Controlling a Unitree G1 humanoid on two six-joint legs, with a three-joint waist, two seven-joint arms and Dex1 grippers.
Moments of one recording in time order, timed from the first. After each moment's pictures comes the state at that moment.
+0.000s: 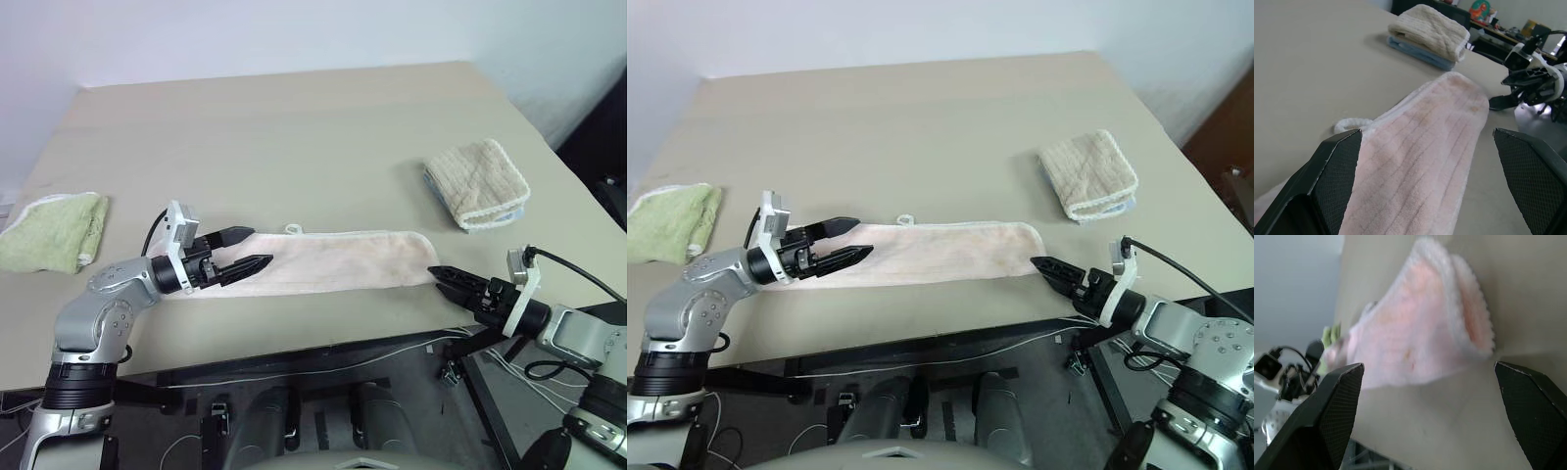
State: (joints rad) left arm -0.26 0.60 0.14 -0.11 -0.66 0.56 -1.02; right arm -0.25 -0.41 -0.78 -0.02 1.11 1.61 0.34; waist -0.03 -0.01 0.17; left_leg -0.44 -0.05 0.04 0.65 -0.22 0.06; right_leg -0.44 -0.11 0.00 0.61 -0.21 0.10
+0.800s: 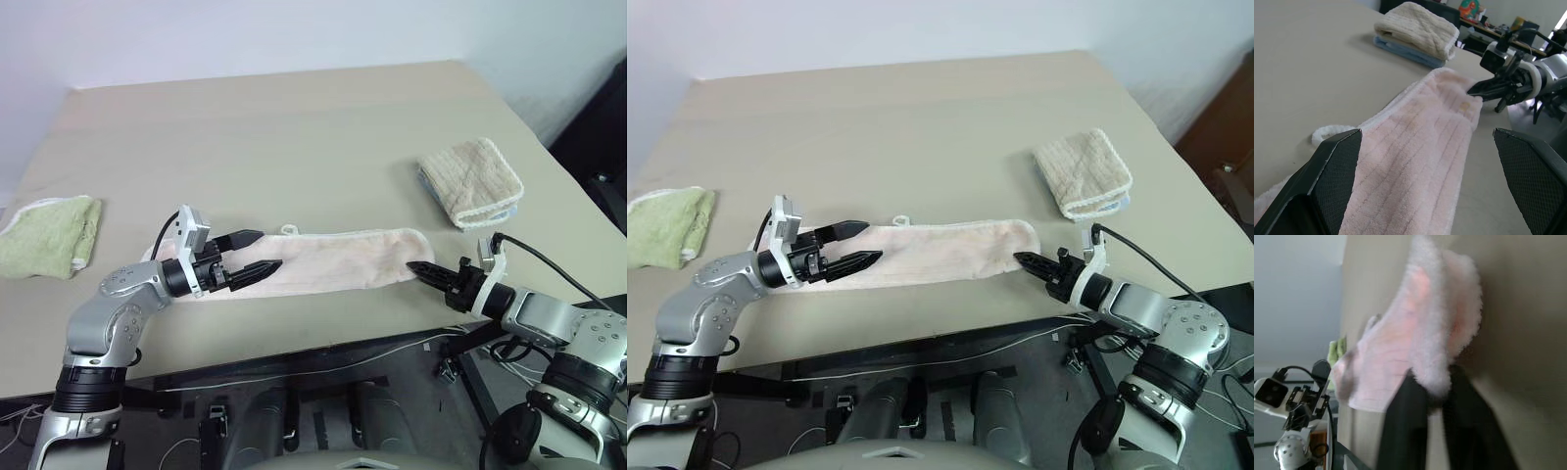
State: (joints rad) left arm -0.23 0.57 0.11 -0.13 -0.64 0.52 -1.02; right arm -0.36 -0.33 -0.76 0.05 1.19 1.61 0.13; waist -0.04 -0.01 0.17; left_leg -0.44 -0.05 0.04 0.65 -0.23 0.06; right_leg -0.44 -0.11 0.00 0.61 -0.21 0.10
